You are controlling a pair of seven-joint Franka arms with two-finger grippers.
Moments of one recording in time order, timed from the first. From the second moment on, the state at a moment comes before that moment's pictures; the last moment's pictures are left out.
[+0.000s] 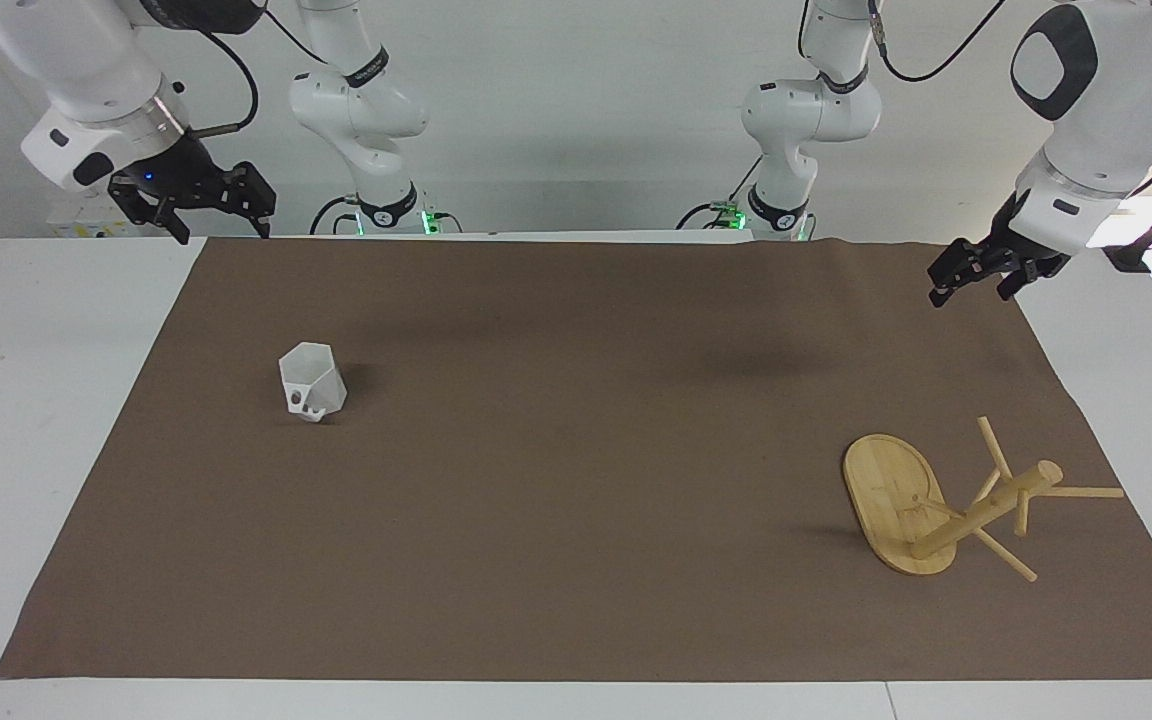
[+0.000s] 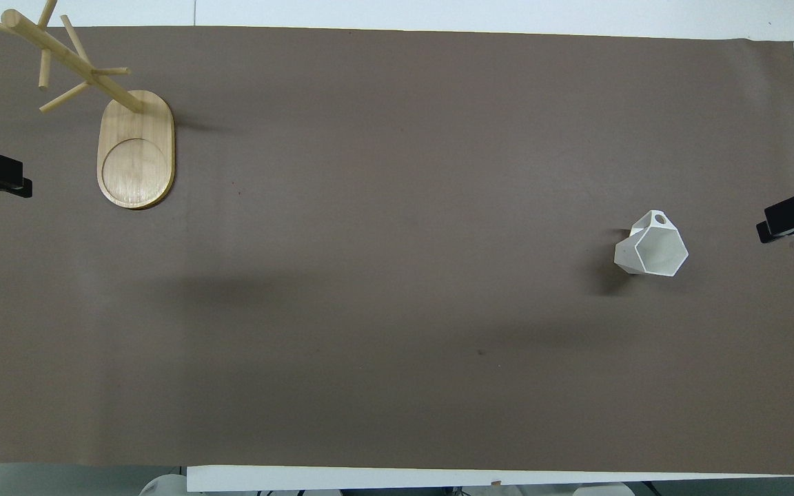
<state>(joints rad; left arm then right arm) -0.13 -0.03 0.08 -1.68 0.00 1.61 -0.05 -0.13 -0.02 0.06 -1.52 -0.02 1.33 -0.14</state>
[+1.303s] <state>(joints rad) -0.13 -0.03 0.08 -1.68 0.00 1.61 -0.05 -0.28 -0.02 0.05 -1.64 0.05 1.49 -0.85</state>
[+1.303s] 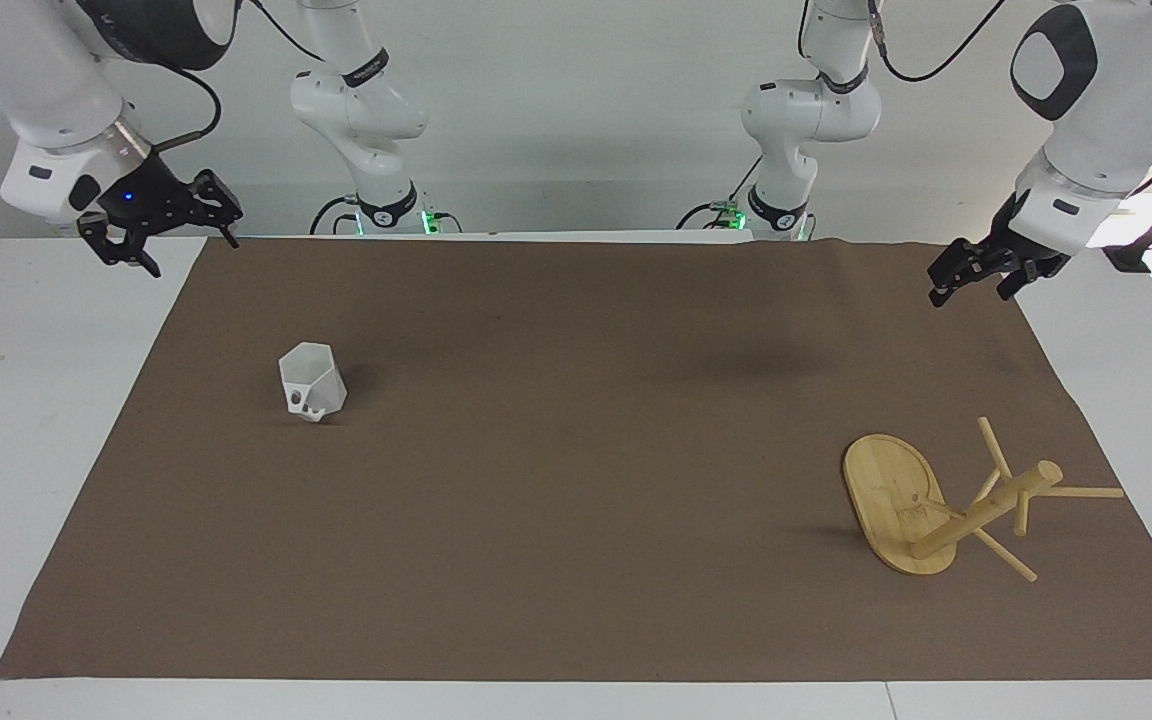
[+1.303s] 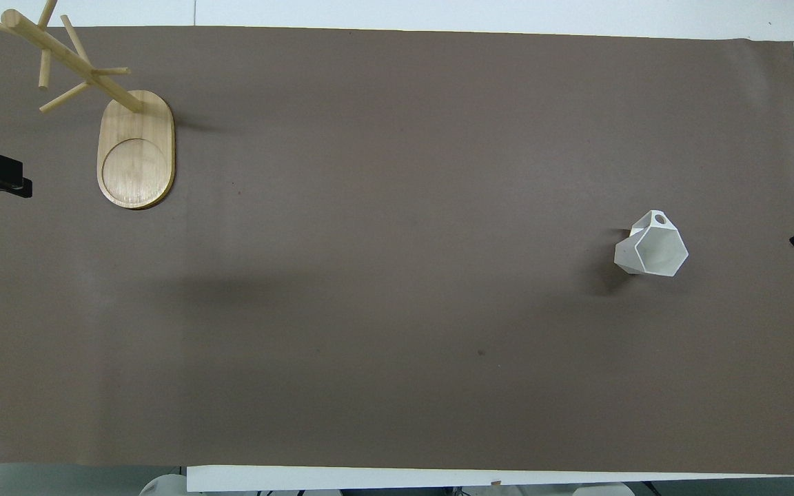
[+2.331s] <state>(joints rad) -0.13 -0.03 0.08 -1.68 0.00 1.61 -0.05 -0.67 0.44 0.04 -1.85 0.84 1.50 -2.27</state>
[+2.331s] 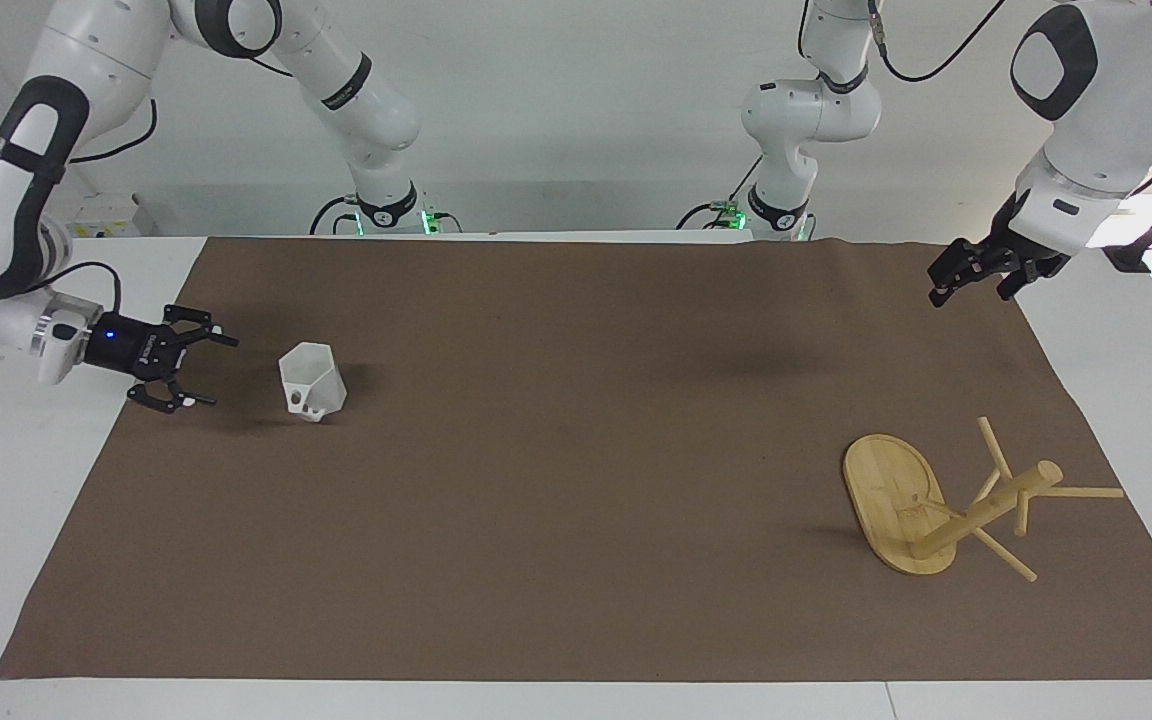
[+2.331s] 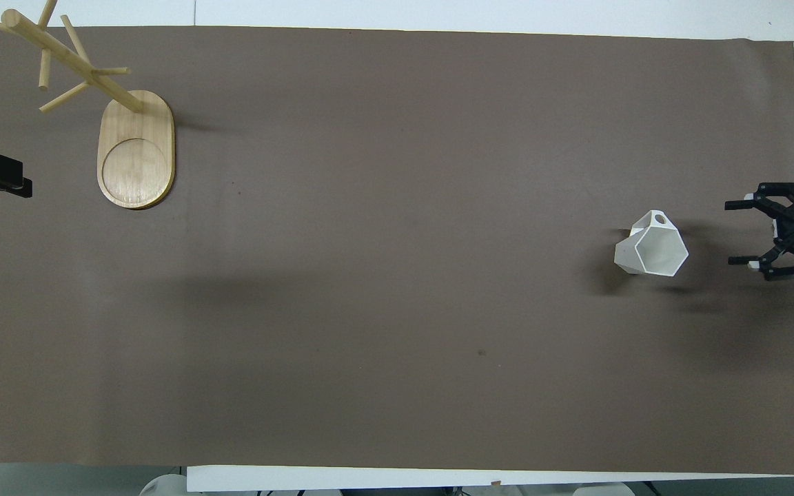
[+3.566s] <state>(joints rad) -0.13 -0.03 0.08 -1.68 0.00 1.61 -0.05 -0.66 0.57 0.08 -1.94 0.92 1.48 -2.60</state>
